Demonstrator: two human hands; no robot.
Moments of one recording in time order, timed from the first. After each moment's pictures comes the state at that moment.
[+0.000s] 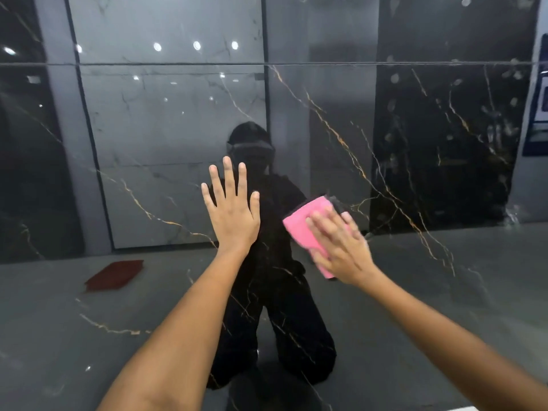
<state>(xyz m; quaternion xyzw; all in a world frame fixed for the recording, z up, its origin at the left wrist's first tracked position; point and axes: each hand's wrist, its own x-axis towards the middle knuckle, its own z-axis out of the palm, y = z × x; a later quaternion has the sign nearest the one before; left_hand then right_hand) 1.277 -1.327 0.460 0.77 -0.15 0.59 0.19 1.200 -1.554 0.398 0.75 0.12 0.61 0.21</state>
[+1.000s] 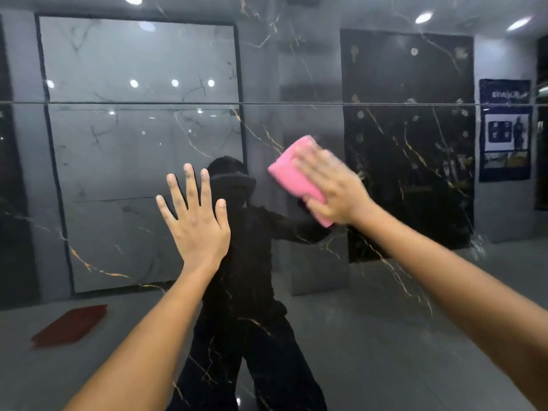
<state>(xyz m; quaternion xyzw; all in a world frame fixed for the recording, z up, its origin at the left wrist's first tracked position) 1.277 -1.350 0.514 0.75 -0.12 0.61 0.21 1.193 -1.611 0.573 0.75 0.15 0.62 0.19</state>
